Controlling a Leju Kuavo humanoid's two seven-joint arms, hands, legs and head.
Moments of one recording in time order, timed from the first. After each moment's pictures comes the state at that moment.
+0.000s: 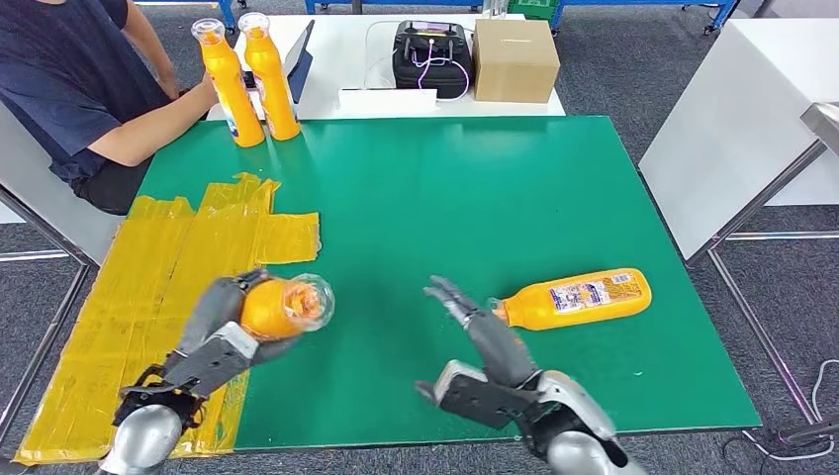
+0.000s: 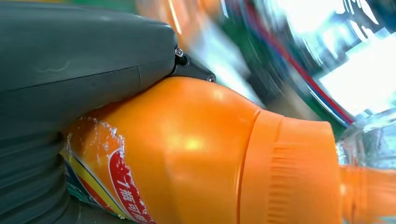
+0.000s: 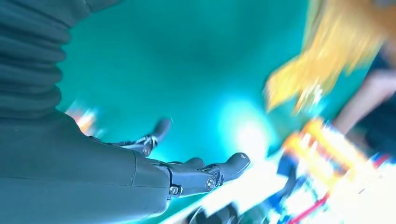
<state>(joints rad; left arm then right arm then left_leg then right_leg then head) -0.02 0.13 -0.18 -1.74 -0.58 -0.04 -0.15 -0.07 -0.23 0.58 -1.75 0.37 0.12 0.00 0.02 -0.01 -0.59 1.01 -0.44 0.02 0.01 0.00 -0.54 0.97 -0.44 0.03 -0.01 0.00</state>
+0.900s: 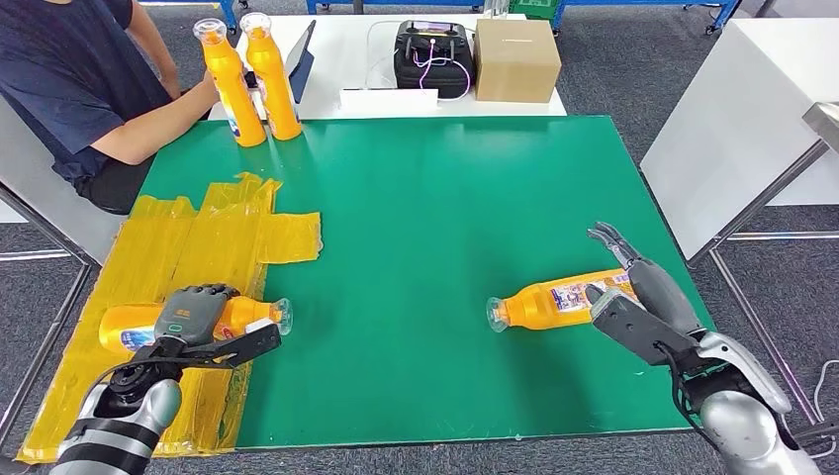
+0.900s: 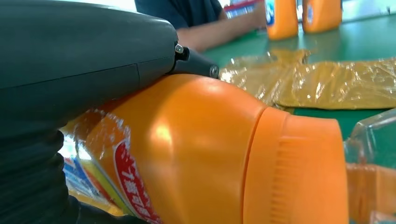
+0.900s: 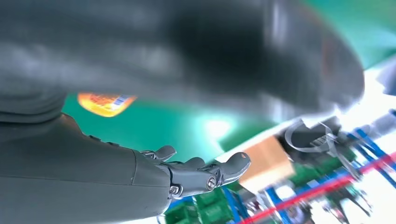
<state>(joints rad) -0.21 0.22 -0.14 -1.23 -1.22 -0.04 0.02 -0.05 -0.47 0.14 -1.80 0.31 0.29 0.07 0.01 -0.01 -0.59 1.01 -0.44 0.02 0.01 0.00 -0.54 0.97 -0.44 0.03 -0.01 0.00</state>
